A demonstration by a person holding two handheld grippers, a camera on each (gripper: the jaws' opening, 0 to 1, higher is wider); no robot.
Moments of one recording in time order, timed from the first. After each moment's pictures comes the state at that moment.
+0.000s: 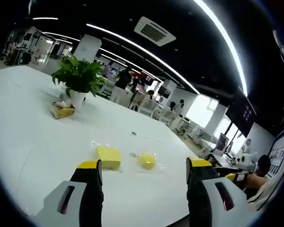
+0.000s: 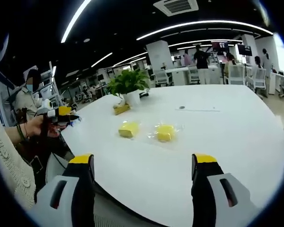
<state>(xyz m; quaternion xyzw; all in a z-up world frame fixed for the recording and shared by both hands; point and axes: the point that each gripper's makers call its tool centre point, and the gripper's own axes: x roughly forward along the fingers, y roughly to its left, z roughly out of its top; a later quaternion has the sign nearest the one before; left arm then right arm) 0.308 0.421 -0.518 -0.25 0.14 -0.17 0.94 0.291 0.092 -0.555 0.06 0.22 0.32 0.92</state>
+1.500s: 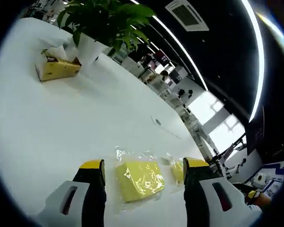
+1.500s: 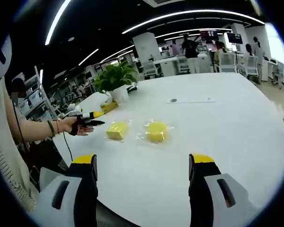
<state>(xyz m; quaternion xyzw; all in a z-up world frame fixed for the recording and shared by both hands) 0.516 0.466 -0.678 -0.35 0.27 -0.18 0.88 0.347 0.107 -0.575 0.08 0.28 0.28 0.91</state>
